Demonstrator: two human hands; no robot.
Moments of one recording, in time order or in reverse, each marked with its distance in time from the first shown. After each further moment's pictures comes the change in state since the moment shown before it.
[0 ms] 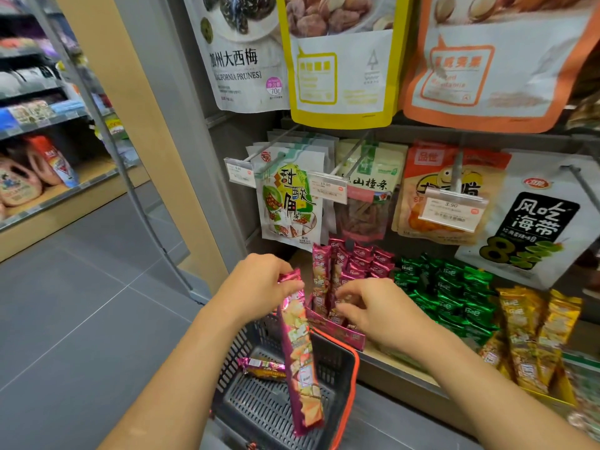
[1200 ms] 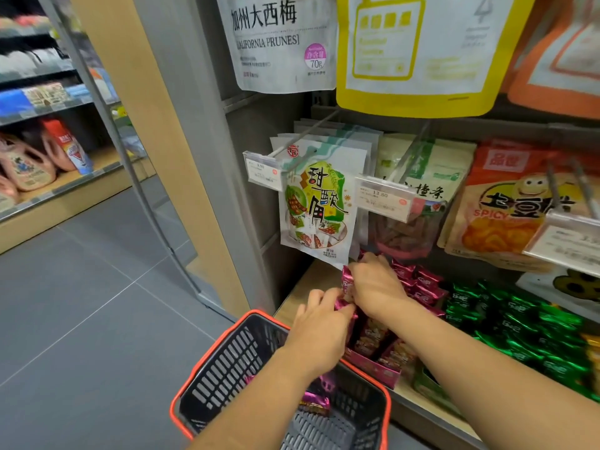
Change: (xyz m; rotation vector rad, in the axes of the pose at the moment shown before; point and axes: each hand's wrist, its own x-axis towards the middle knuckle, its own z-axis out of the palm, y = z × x) left_hand 0.048 -0.016 0.125 0.117 -0.041 0.081; right_hand 0.156 0.029 0.066 -0.422 -0.024 0.120
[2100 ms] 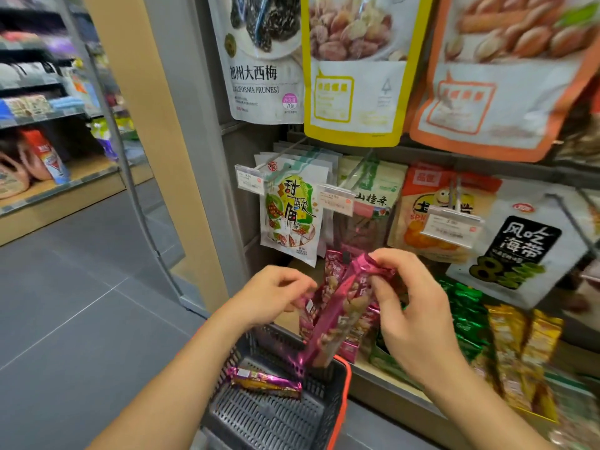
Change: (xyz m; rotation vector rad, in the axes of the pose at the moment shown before) left_hand -0.059 0.009 -0.115 -0.875 -0.093 -0.147; right_hand -0.212 -0.004 -0.111 0.762 0.716 -0.281
